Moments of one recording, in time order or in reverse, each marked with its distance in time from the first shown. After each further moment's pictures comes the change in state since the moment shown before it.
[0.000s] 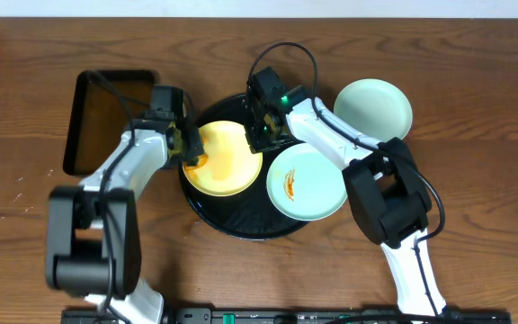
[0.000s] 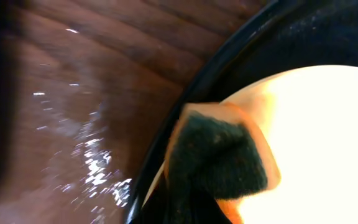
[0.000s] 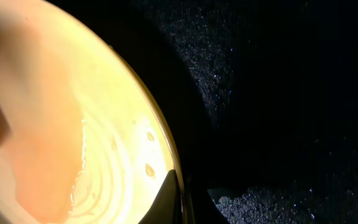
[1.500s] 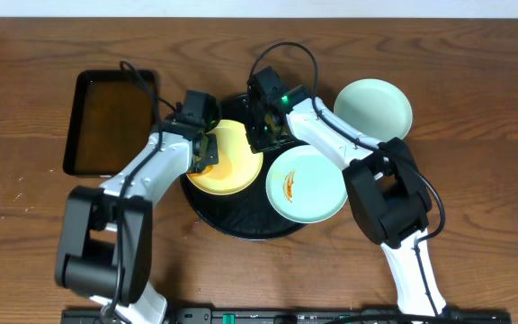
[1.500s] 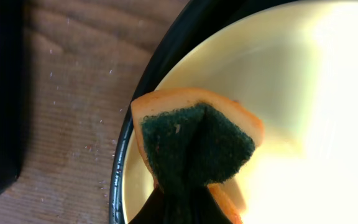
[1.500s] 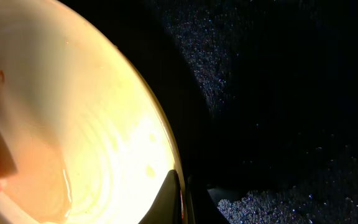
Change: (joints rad) left arm -0.156 -0.017 0.006 -0.072 -0.204 -0.004; right arm 0.000 -0.001 0.000 -0.004 0.006 0.003
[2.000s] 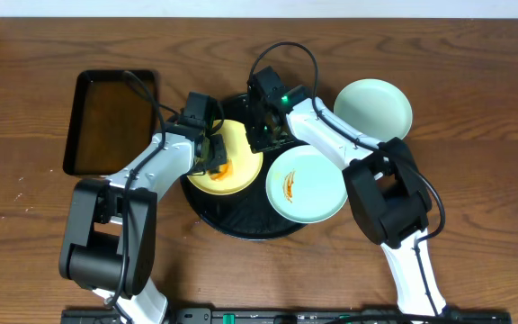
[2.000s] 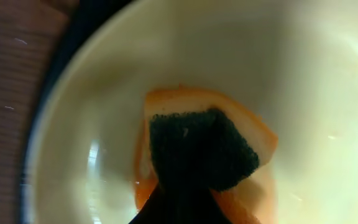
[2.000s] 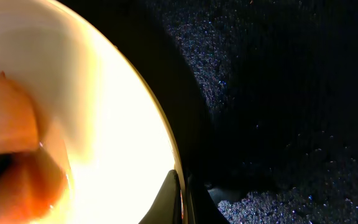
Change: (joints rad) left arm -0.003 0.055 -0.018 0.048 0.127 -0.081; right arm 0.000 0.000 -0.001 0.003 0.000 0.000
